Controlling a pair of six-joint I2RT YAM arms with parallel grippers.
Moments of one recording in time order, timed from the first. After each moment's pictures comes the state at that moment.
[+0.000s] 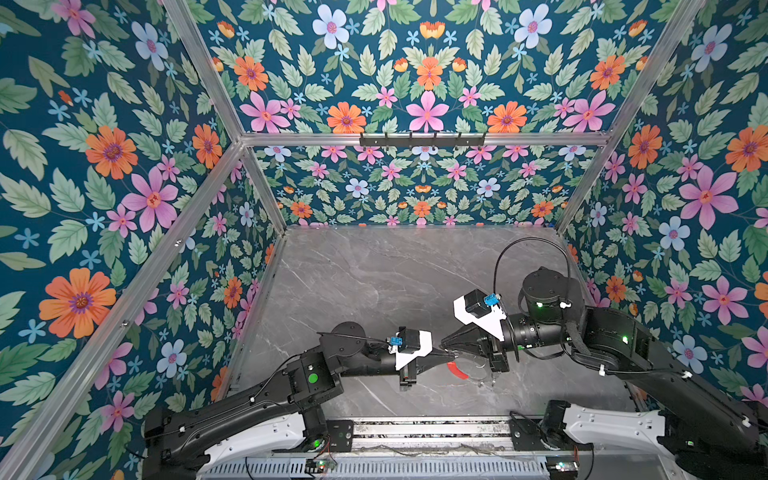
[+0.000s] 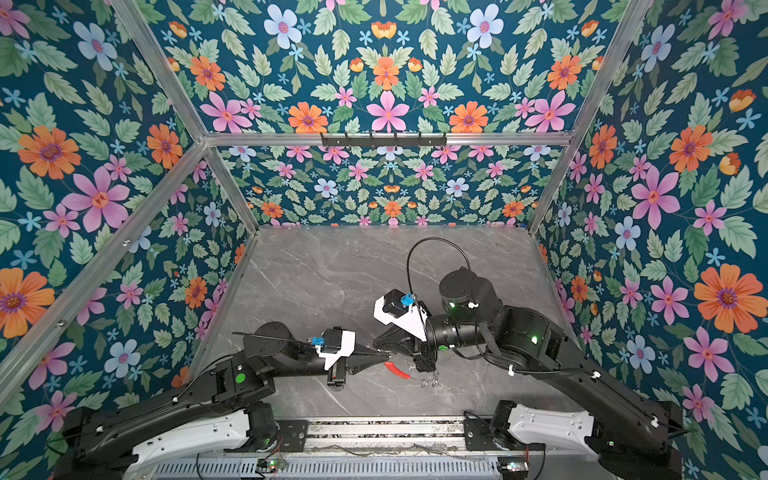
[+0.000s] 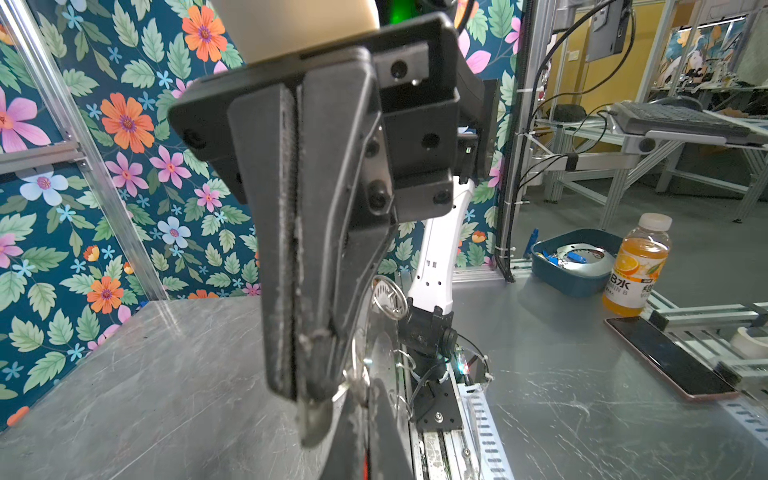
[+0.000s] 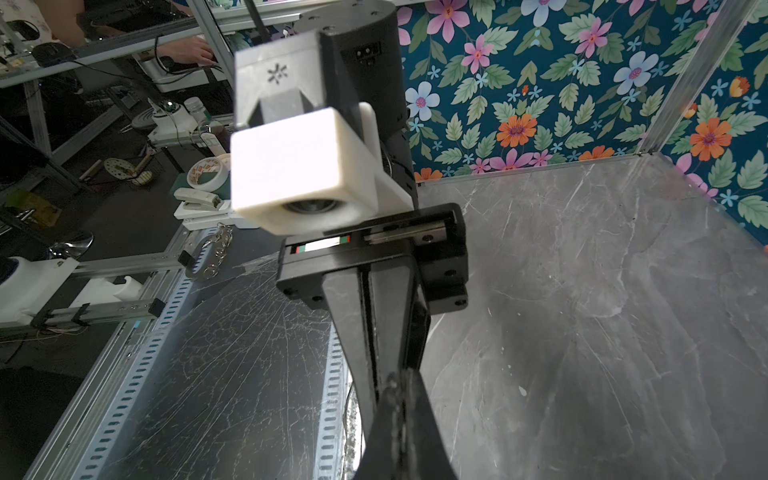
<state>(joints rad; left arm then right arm) -1.19 0.81 0.76 0.10 0.39 0.08 1.02 1.05 1.43 -0.81 -0.52 -0.10</state>
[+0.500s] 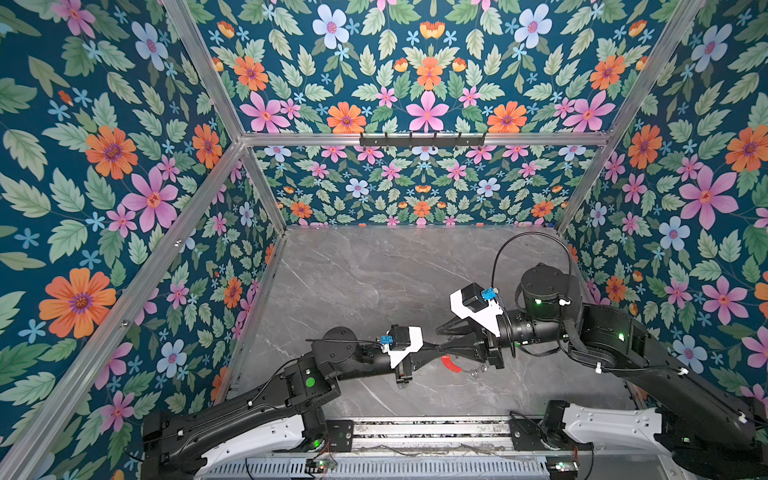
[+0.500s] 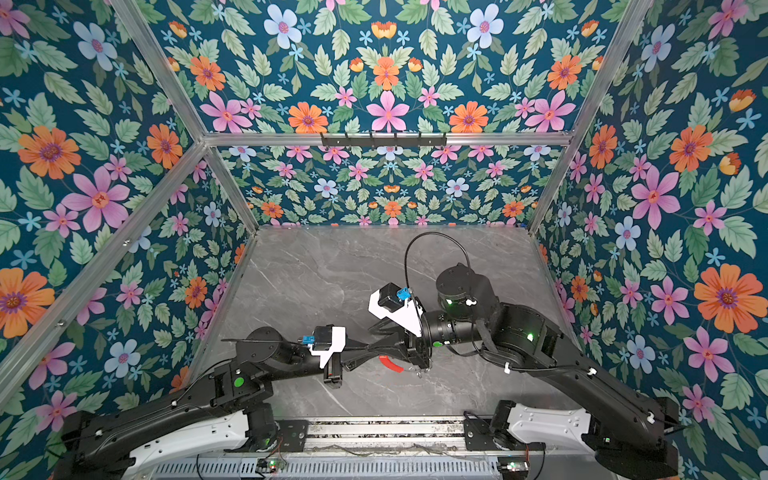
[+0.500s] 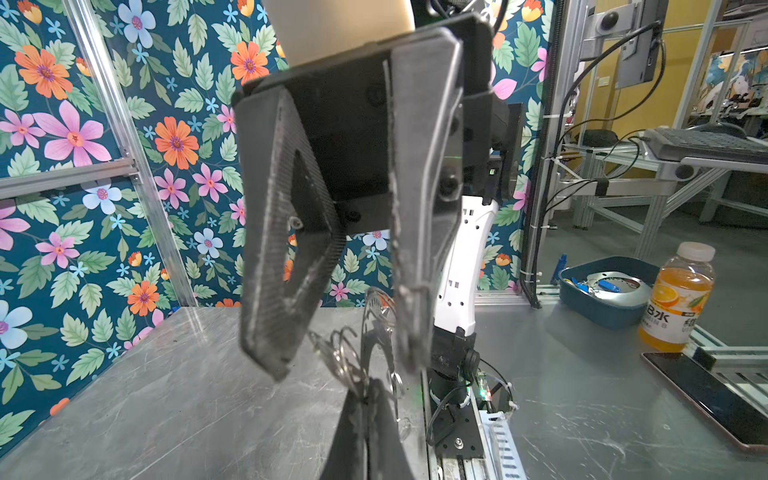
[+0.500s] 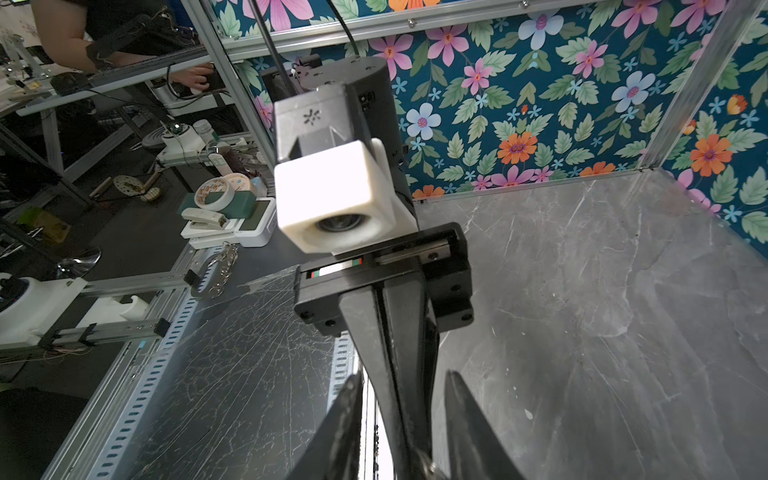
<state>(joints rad) -1.19 0.77 0.70 0.17 0.32 0.04 1.02 1.06 1.46 -0.75 -0.49 -0.07</state>
